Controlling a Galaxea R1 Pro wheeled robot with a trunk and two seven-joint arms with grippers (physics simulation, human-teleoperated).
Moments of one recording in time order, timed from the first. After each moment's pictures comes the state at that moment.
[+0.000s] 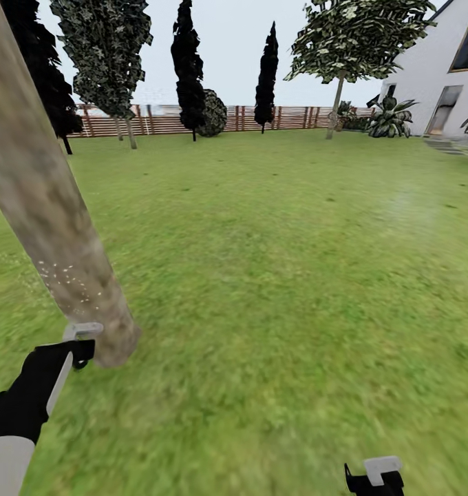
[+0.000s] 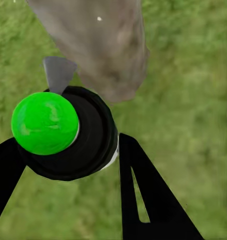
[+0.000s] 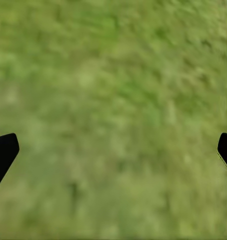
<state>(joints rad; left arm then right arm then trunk) -0.58 0.25 0.19 -1.09 -0.04 0.74 0.03 -0.38 -0.11 -0.42 -0.16 0.58 -0.48 -0.14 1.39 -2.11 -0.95</state>
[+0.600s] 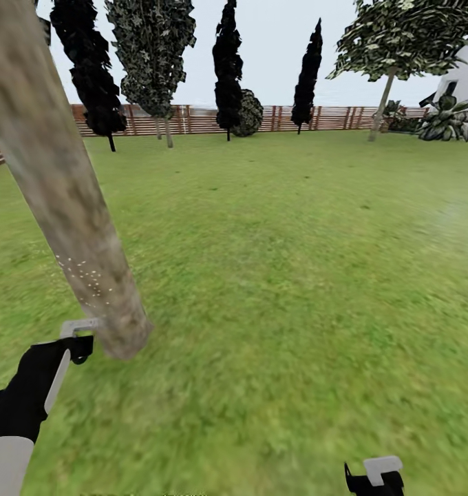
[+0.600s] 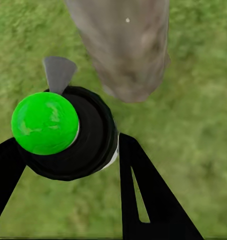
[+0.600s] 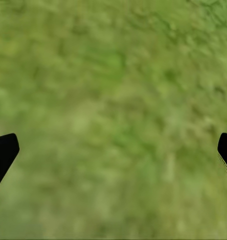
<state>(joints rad) -0.58 0.24 0.21 -1.13 -0.04 0.74 0.03 -0.38 -0.11 -0.42 -0.15 0.58 -0.48 -0.14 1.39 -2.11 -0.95</state>
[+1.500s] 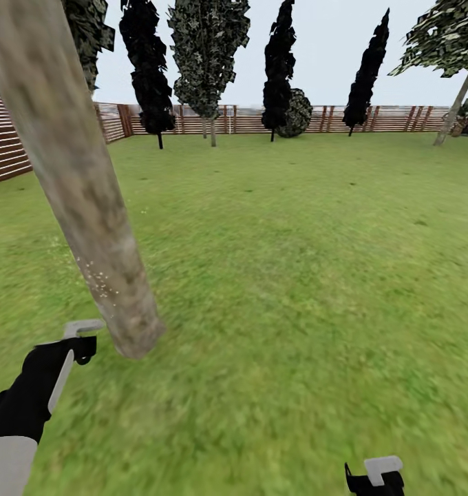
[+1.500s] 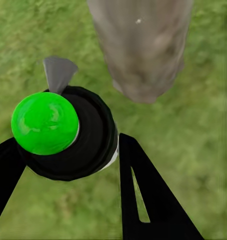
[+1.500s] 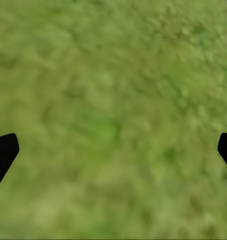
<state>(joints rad) -0.58 0.23 0.21 -1.13 -0.04 0.74 0.03 -0.38 -0.11 -0.42 -0.16 0.58 -0.48 -0.14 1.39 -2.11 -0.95</state>
